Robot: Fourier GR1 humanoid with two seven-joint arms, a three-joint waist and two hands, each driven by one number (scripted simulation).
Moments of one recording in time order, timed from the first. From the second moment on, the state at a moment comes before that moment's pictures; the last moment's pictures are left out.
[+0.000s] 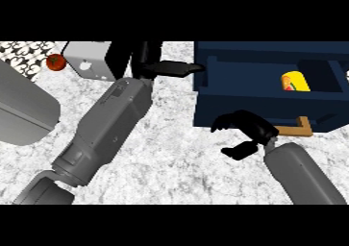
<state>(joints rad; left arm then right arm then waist) -1.09 0.05 -0.23 -0.51 0.66 0.21 -0.56 -0.44 -0.30 0.36 -1.12 0.49 0.34 -0.13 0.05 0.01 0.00</state>
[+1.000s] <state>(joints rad) -0.88 0.19 -0.25 -0.72 0.68 0.06 -0.49 -0.78 -0.33 0.08 -0.54 0.40 0.25 -0.44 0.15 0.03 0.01</state>
